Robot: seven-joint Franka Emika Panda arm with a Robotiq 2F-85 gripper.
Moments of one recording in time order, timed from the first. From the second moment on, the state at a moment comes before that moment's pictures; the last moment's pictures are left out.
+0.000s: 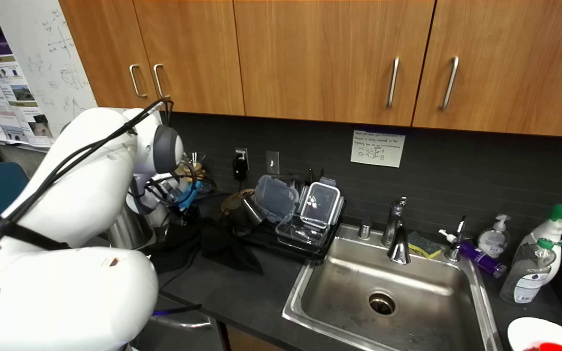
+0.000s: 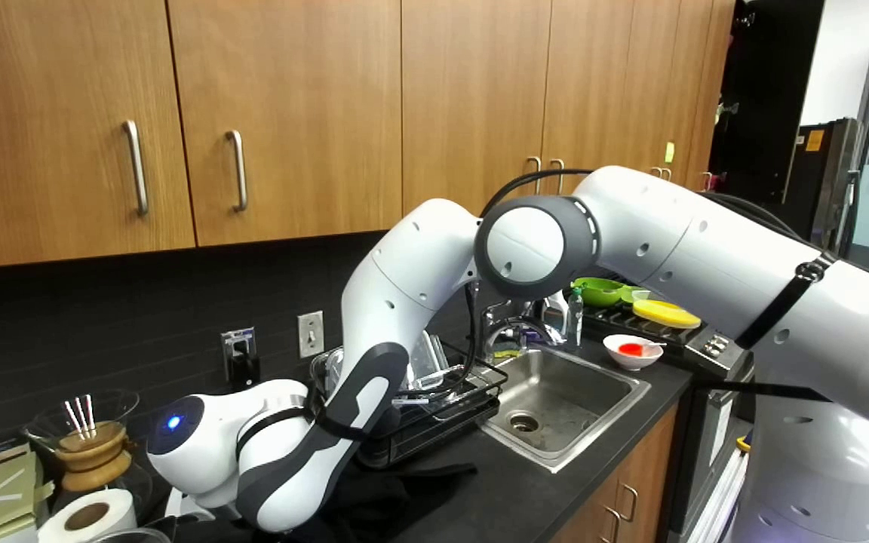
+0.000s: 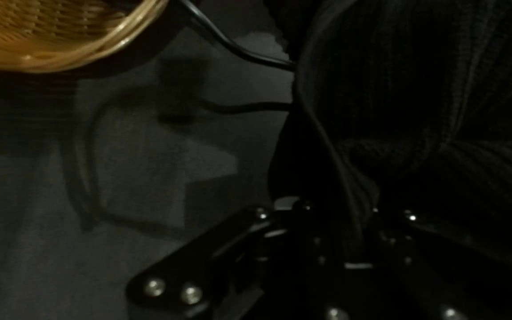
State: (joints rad) arm 0.47 1.11 0.23 -1.34 -0.90 2.19 -0.54
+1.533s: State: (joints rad) arm 0.47 0.88 0.19 -1.80 -1.02 2.54 -0.01
